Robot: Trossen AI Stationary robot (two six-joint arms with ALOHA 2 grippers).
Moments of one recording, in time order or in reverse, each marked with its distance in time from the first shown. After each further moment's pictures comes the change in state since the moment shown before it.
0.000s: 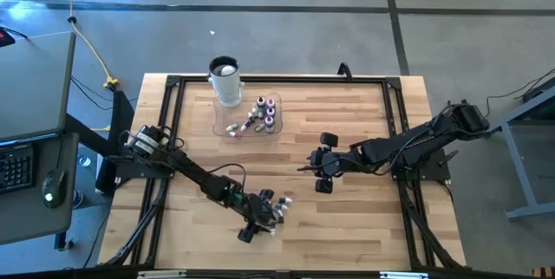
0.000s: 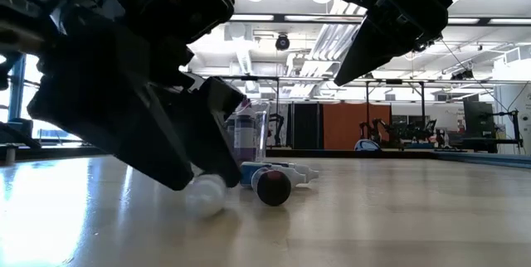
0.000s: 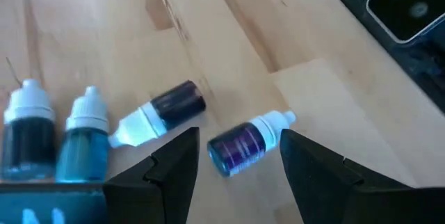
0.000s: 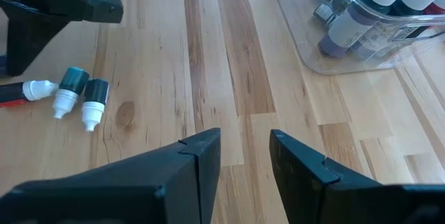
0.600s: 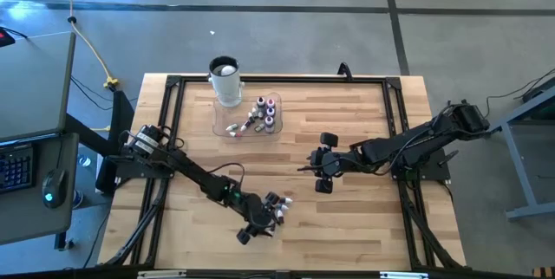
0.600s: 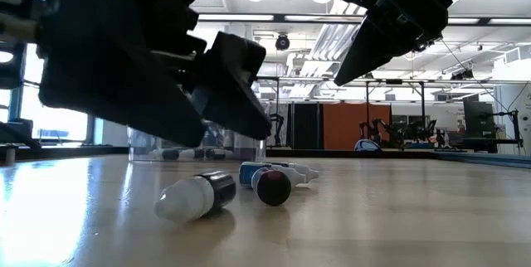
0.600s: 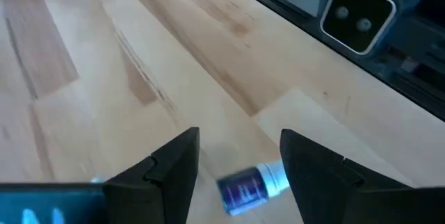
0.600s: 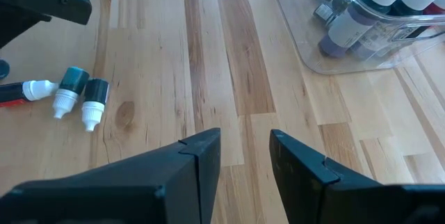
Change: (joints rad) left arm 0.000 0.000 0.001 0.117 0.051 0.273; right arm 0.000 0.000 0.000 0.000 0.000 -0.001
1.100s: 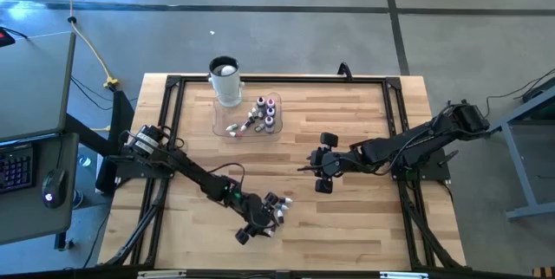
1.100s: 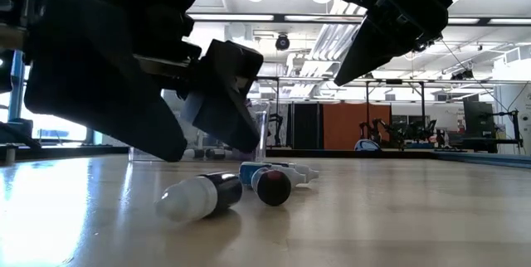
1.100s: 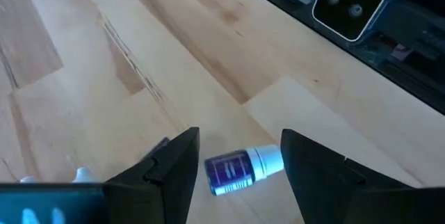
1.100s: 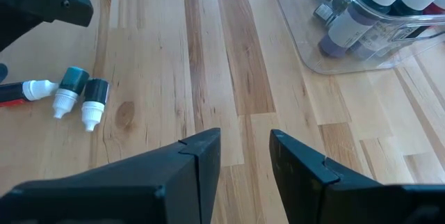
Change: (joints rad) left arm 0.000 0.000 0.000 -0.033 0.027 -0.001; right arm 0.000 0.000 0.000 0.000 0.000 0.000
